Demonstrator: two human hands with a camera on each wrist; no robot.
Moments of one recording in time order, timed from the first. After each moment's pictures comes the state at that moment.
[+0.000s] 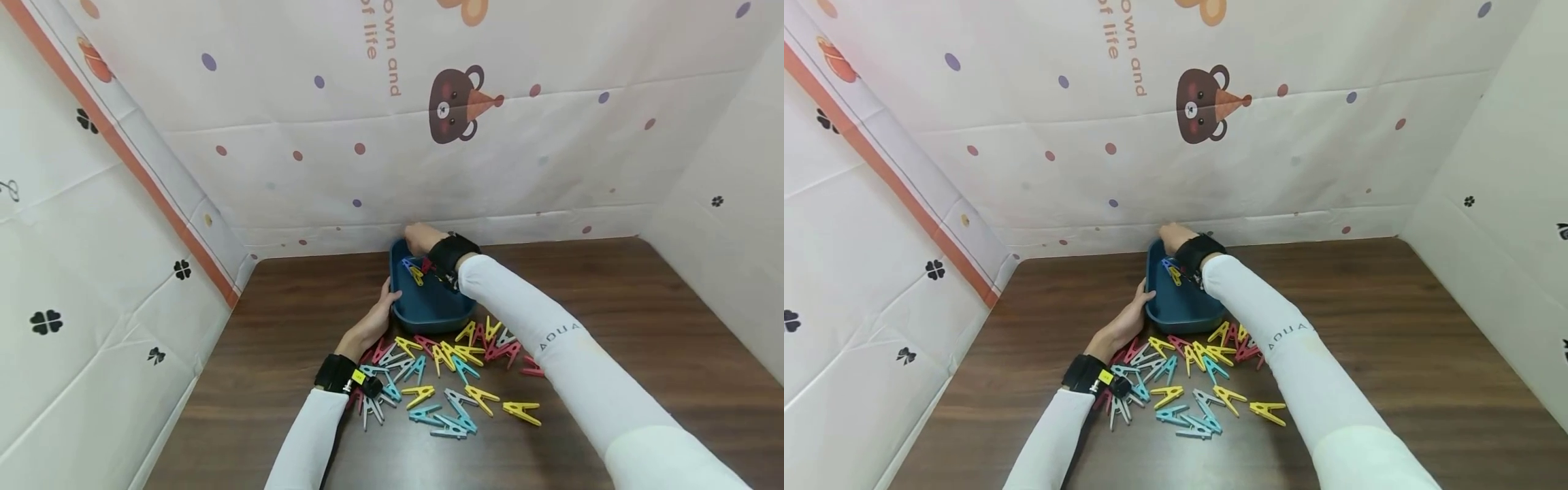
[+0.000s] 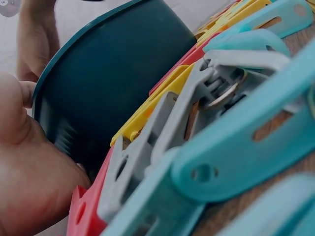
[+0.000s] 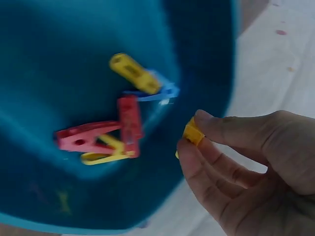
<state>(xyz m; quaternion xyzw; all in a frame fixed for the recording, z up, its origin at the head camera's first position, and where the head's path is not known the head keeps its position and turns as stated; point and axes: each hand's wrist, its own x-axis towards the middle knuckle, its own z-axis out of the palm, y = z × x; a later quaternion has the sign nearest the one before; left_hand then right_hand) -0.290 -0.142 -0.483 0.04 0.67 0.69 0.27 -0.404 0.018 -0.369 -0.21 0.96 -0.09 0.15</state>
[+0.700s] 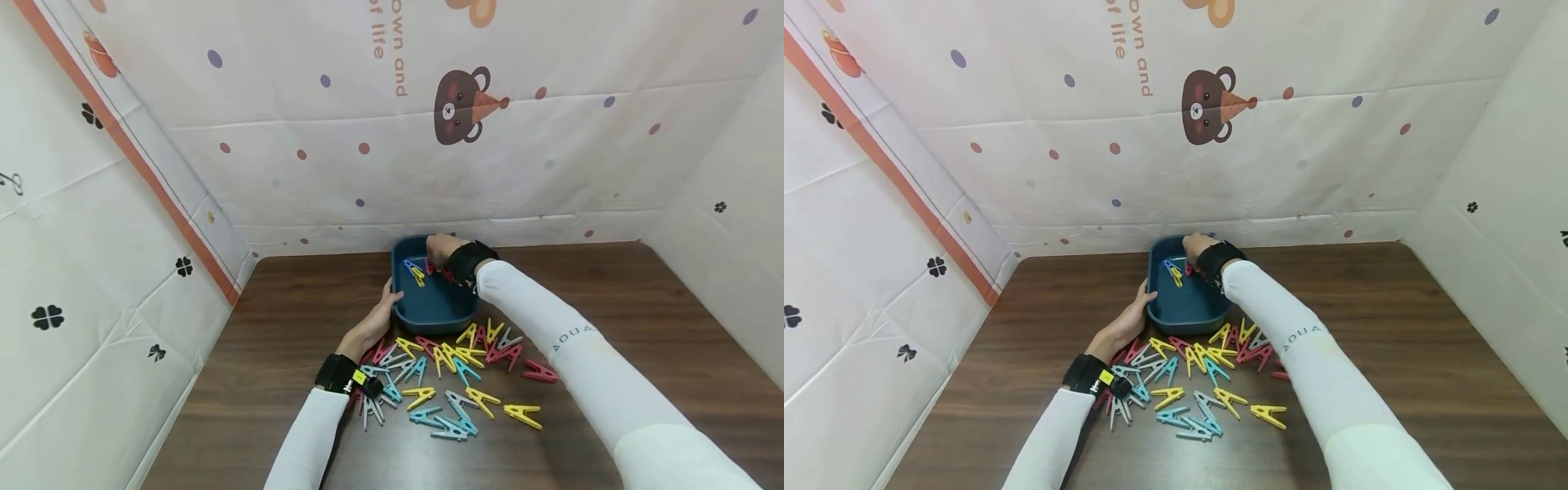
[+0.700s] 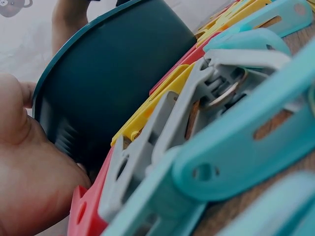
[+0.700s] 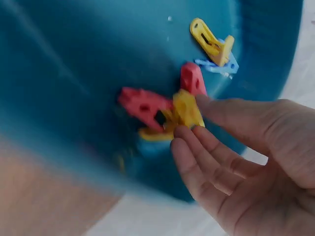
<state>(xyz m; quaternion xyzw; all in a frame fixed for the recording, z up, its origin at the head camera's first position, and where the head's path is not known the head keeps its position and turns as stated) -0.290 -0.140 -0.482 0.05 0.68 0.69 0.26 -0.402 0.055 -0.387 -0.17 0.96 -0.07 0.21</state>
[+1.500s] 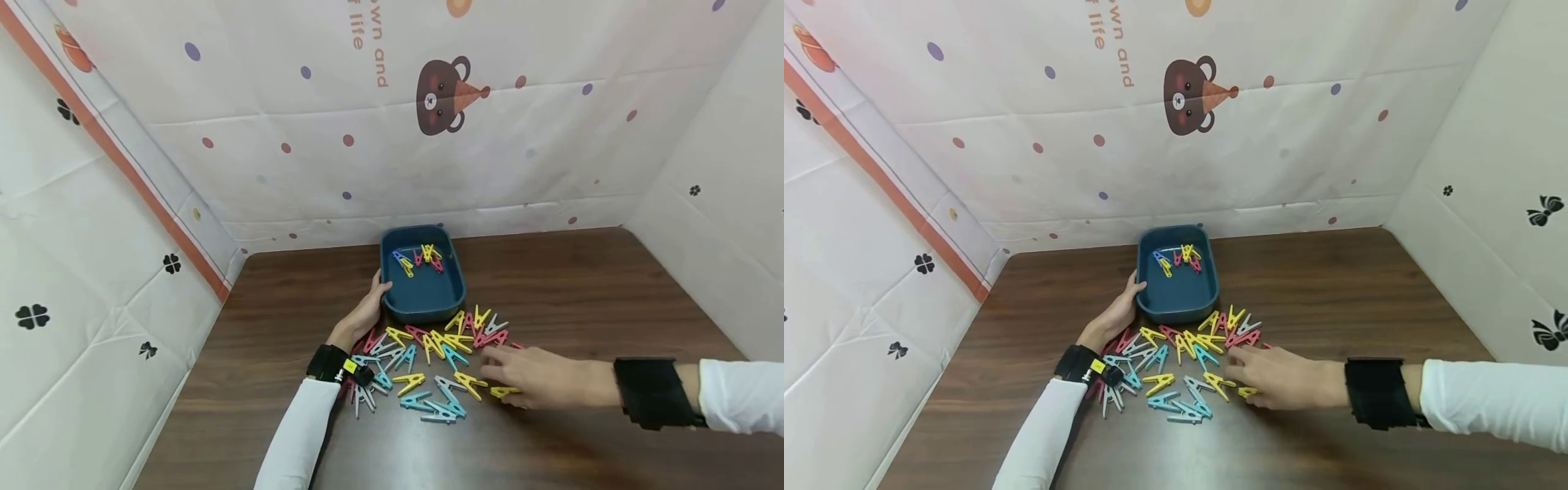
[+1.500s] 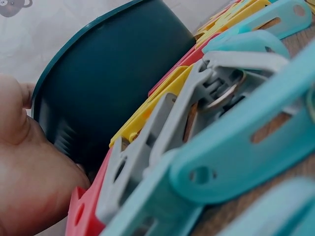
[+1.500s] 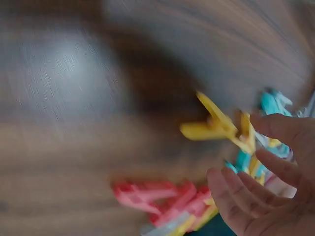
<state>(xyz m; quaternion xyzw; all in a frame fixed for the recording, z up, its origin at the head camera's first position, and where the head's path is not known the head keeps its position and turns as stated) -0.287 -0.141 -0.483 0.07 0.67 0.70 0.26 -0.136 0.176 -0.397 -0.47 0.87 -0.06 0.10</state>
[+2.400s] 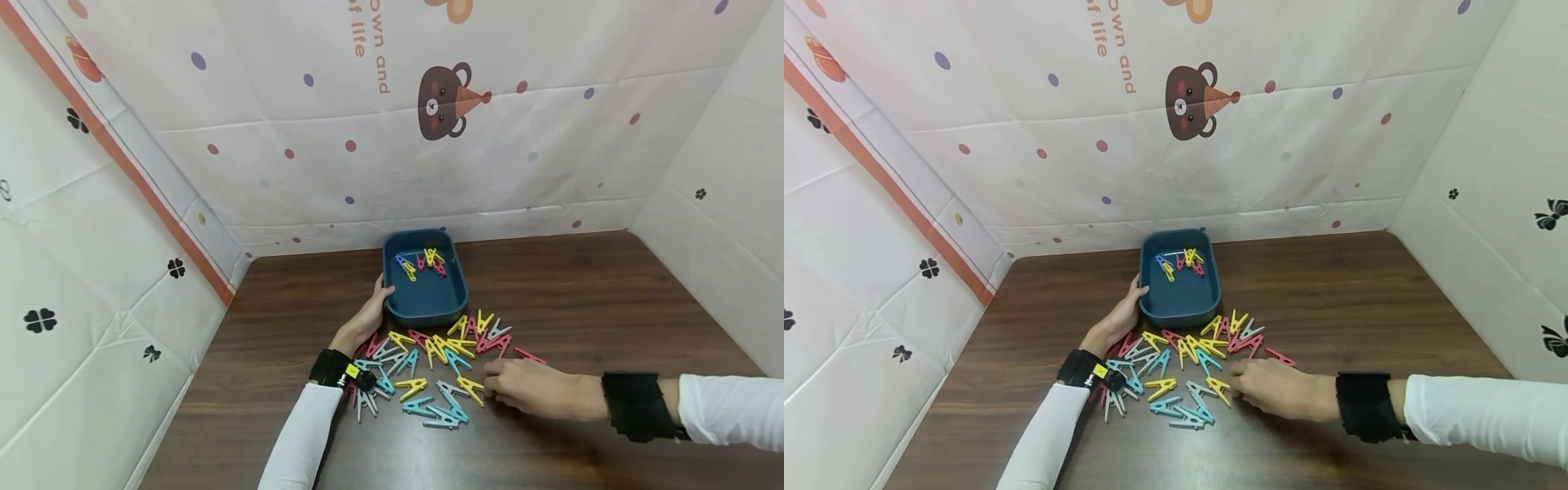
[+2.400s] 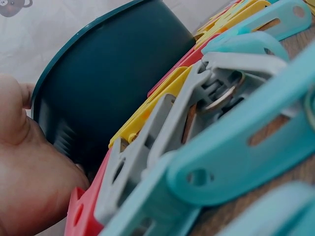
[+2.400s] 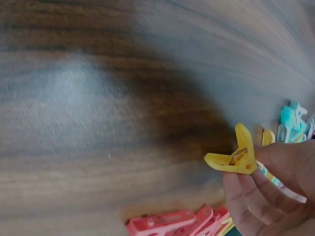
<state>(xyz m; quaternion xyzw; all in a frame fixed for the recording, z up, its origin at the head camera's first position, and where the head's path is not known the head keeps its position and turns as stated) -0.287 -0.141 -0.482 0.06 0.67 0.69 0.26 -0.136 0.173 -0.427 -0.50 0.86 -0.10 0.04</state>
